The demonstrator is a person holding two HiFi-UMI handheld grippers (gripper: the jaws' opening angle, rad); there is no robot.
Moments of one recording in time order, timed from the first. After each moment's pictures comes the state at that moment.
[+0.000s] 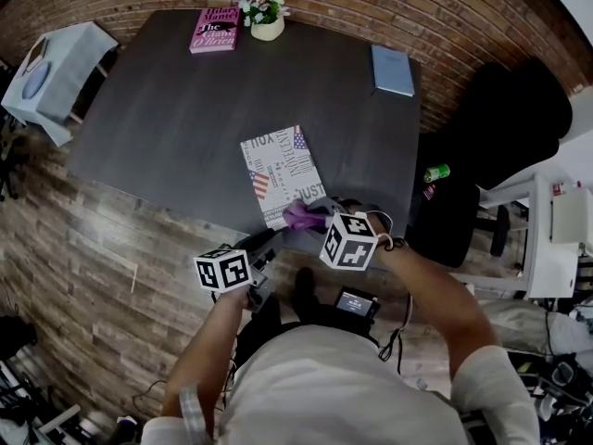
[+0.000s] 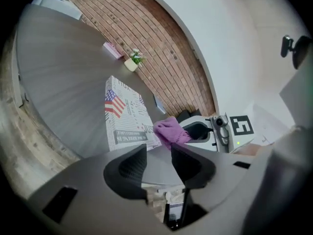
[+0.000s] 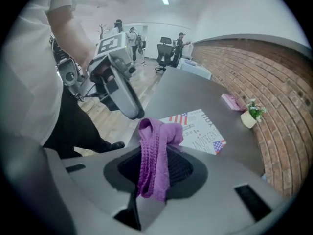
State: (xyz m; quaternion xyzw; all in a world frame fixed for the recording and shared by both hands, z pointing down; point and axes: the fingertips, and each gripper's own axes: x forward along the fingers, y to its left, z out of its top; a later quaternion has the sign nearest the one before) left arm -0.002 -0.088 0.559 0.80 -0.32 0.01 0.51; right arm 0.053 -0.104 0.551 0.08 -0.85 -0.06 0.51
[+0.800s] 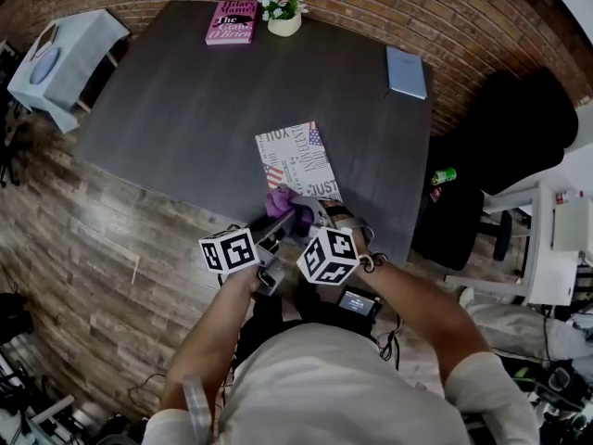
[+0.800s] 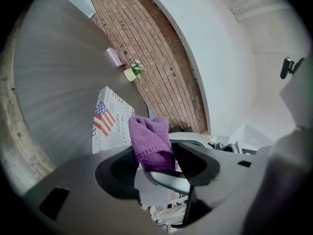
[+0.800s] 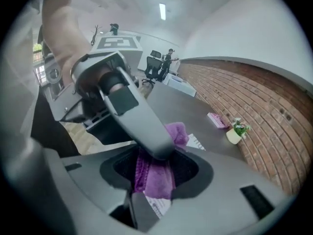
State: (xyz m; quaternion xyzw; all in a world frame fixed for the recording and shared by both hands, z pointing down) left arm -0.009 -0.123 0.522 0.78 -0.31 -0.10 0.53; right arm -0.022 -0.109 0.531 0.18 -0.87 -0.12 0.44
